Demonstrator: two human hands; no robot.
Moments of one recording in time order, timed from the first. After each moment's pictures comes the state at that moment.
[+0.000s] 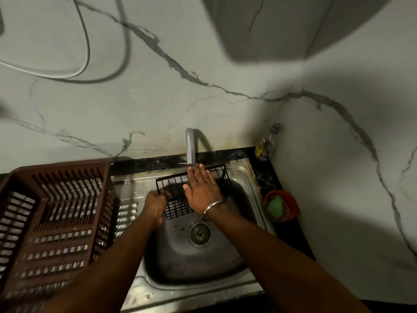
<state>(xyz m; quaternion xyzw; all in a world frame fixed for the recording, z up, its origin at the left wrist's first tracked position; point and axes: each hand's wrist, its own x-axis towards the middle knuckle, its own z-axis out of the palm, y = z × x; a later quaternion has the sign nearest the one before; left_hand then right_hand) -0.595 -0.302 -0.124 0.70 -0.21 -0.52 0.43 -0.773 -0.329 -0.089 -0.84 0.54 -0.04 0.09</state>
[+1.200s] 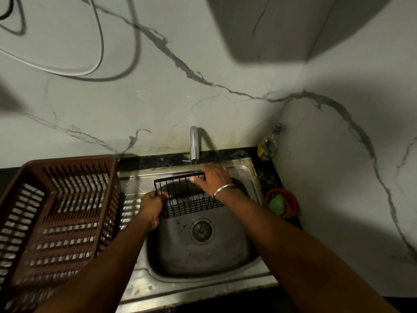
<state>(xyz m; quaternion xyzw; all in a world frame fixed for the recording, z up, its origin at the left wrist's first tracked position) -0.589 -0.264 -0.096 0.69 -0.18 -0.53 0.45 -0.800 -0.356 -0.062 -0.82 0.56 -0.06 0.12</state>
